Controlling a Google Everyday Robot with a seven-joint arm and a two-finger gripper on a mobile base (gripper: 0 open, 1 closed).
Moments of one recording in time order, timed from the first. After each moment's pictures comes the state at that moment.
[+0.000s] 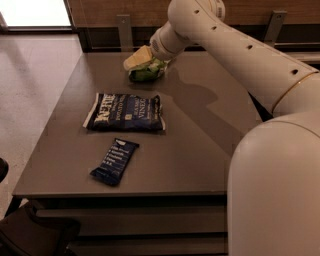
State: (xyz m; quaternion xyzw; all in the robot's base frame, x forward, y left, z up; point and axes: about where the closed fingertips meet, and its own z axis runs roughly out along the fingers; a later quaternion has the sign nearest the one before) arm 0.797 0.019 0.864 -0.26 0.89 0.15 0.35
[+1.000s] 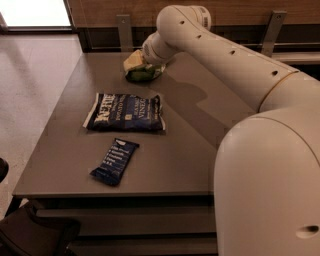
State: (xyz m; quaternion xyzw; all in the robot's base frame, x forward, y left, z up) arm 0.815 0.037 0.841 -0.20 0.90 0.16 0.35
